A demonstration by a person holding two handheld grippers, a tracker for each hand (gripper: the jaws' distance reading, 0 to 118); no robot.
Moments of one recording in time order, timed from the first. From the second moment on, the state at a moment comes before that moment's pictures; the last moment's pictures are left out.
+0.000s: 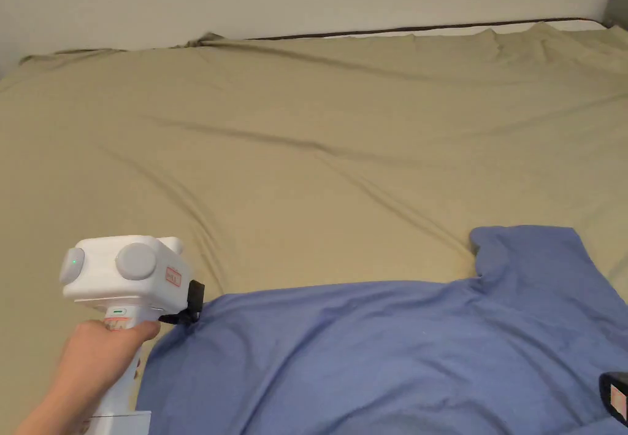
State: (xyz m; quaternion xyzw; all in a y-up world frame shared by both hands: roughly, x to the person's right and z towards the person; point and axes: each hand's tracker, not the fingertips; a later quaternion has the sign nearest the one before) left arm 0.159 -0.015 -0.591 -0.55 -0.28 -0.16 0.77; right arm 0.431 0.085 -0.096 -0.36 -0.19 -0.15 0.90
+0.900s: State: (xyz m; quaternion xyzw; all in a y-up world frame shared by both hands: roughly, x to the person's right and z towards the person) left arm 0.139 0.079 -0.546 -0.49 -0.33 -0.13 0.79; right arm 0.644 0.003 -0.244 -0.54 -0.27 -0.16 0.78
